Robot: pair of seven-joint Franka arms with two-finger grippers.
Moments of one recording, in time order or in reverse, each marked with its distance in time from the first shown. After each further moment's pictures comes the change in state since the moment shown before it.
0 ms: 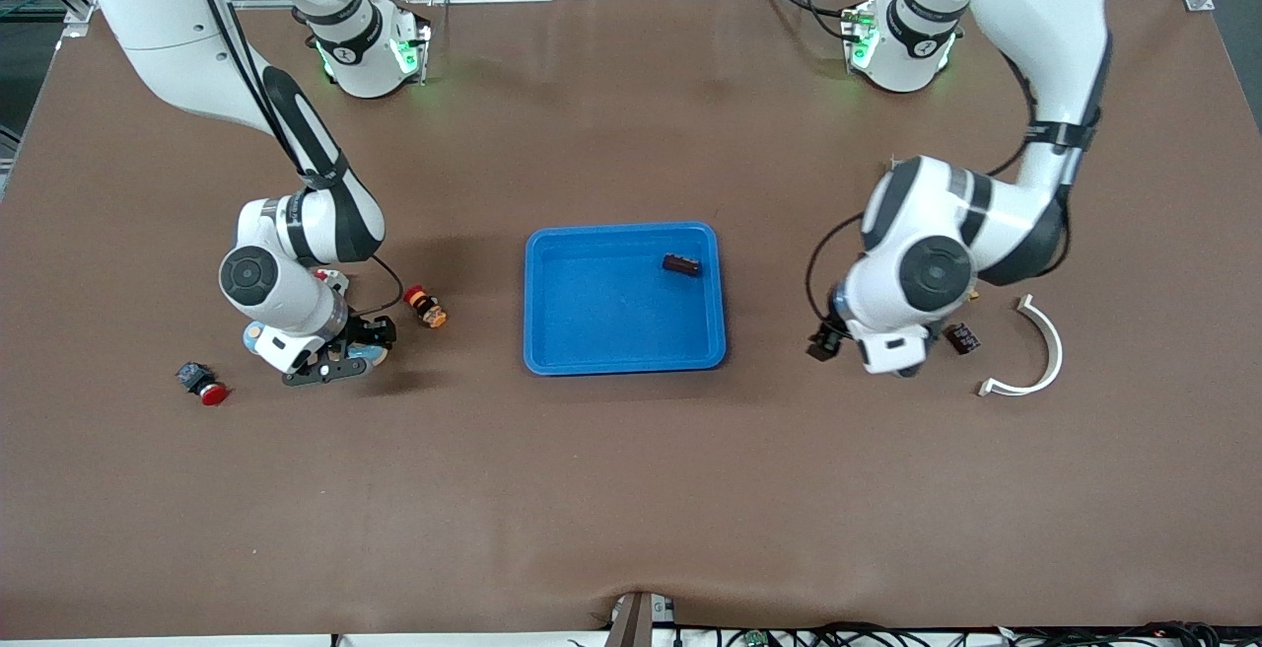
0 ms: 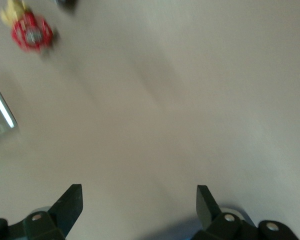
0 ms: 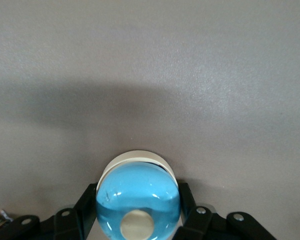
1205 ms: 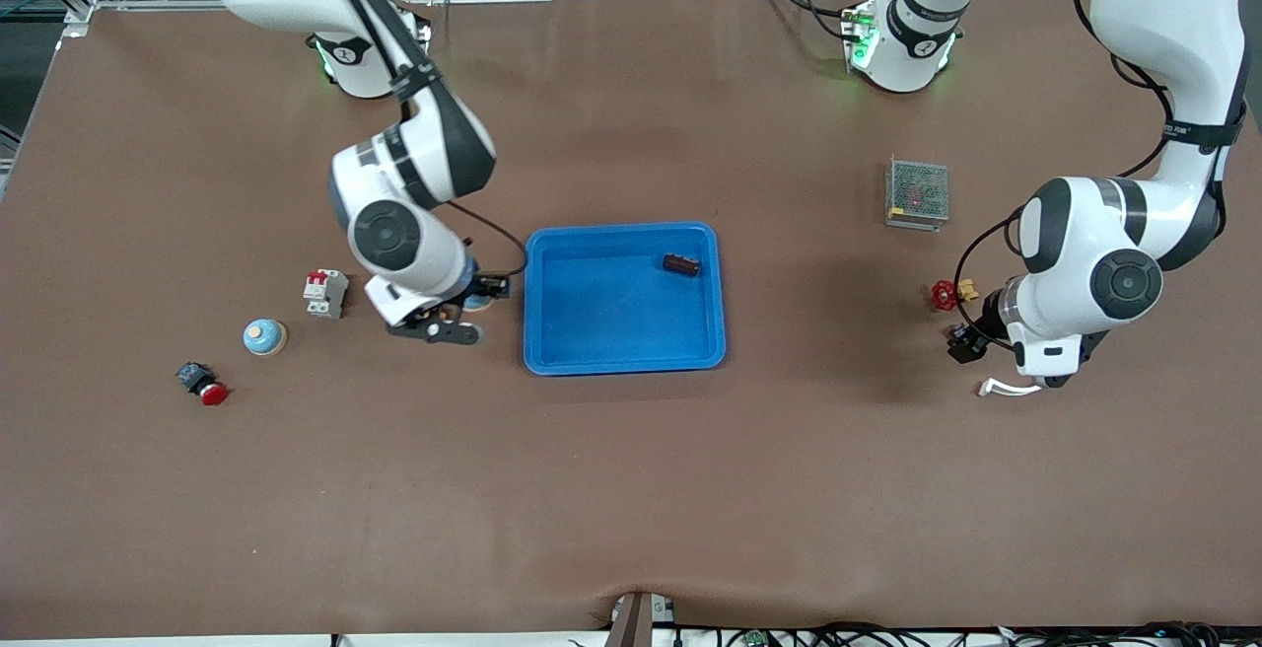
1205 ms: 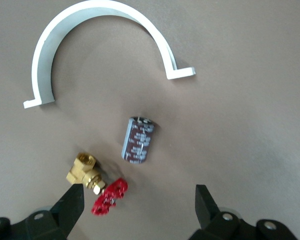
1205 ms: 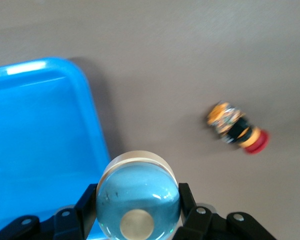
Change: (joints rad) left arm 0.300 -0.062 -0.004 -0.276 0.103 0.272 0.375; right arm 0.352 -0.105 0.042 0.241 0.084 -0.503 0.675
